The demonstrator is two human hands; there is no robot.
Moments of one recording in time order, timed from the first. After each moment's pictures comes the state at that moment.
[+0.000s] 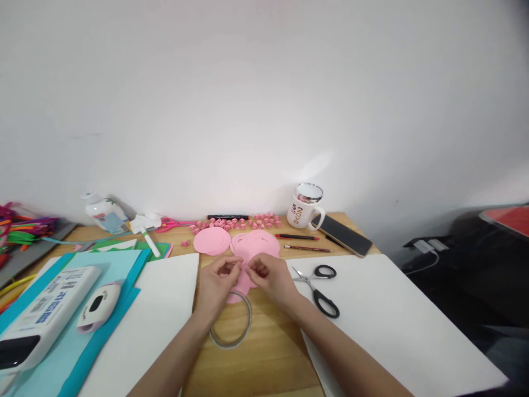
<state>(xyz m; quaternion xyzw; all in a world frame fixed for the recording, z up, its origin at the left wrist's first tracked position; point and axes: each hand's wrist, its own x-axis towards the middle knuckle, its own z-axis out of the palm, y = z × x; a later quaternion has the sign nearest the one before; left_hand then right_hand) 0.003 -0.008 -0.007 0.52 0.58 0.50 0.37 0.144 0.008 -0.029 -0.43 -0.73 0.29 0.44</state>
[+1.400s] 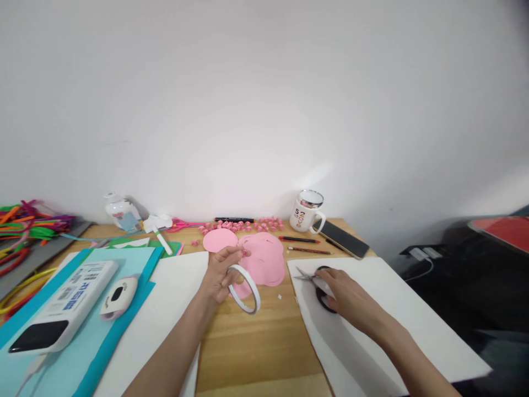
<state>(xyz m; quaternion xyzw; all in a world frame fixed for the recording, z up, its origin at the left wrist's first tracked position) -0.014 -0.007 0.011 0.30 0.39 0.53 0.69 0.267 -0.038 -0.011 -0.60 -0.79 0.08 0.08</state>
